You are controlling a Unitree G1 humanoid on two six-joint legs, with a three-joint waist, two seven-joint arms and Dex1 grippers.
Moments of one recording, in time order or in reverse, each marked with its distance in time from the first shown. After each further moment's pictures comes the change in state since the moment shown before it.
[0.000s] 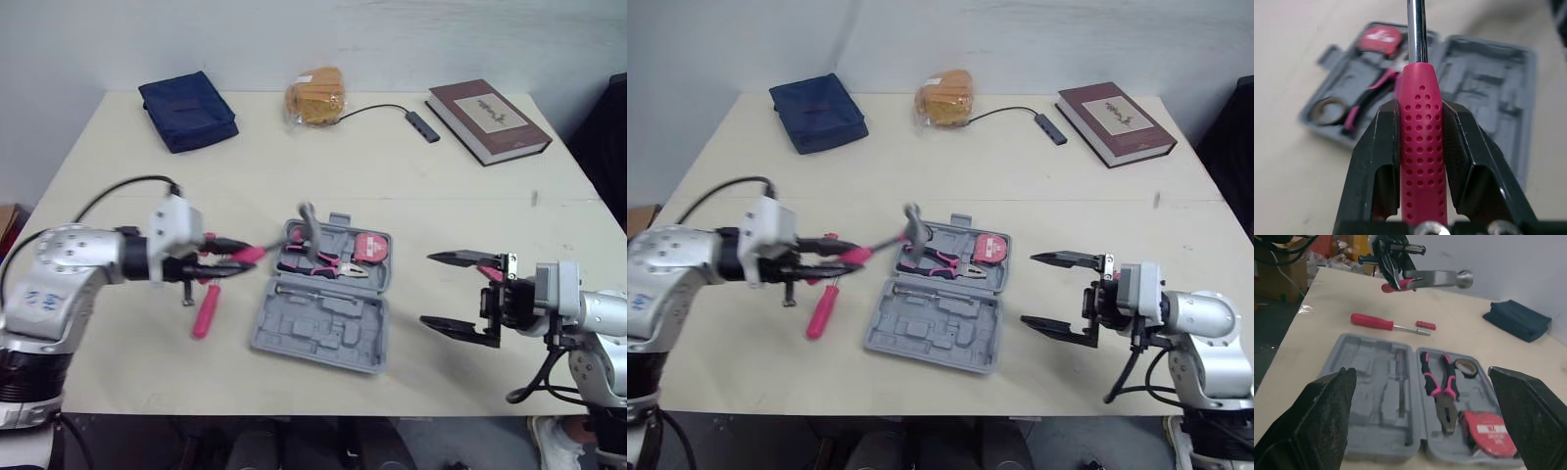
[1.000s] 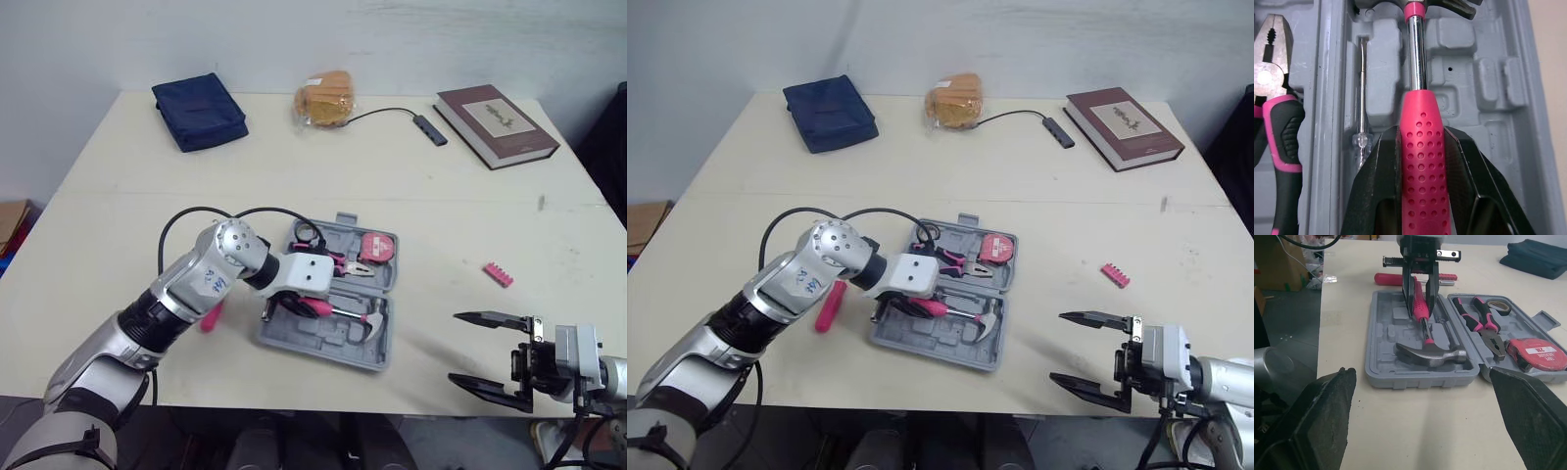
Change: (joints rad) left arm -0.356 -0.241 -0.557 0.131 0.505 0.119 -0.103; right arm 0.339 0.008 -0.110 -0.030 -0.006 -0.069 0.039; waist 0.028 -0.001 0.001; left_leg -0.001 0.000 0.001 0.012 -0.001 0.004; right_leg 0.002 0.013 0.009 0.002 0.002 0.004
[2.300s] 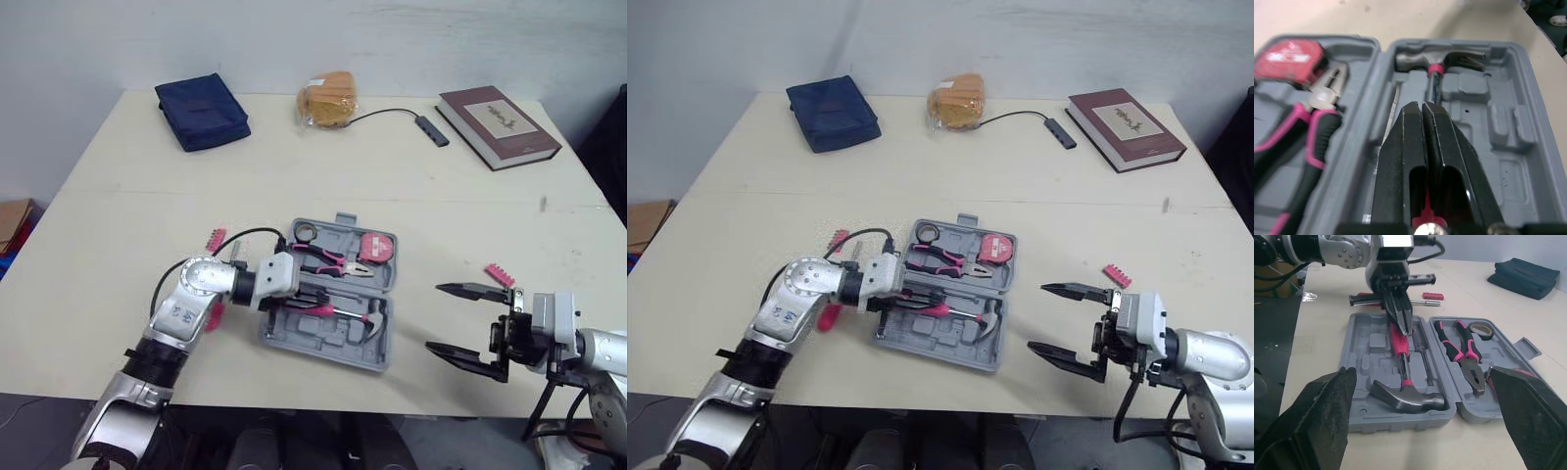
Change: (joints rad) left arm 0.317 -0.152 0.342 0.185 -0.196 -0.441 0.082; right arm -0.126 0.000 0.058 -0.119 -0.017 0.158 -0.159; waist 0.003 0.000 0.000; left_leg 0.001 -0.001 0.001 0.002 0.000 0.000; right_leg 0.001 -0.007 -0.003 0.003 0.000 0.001
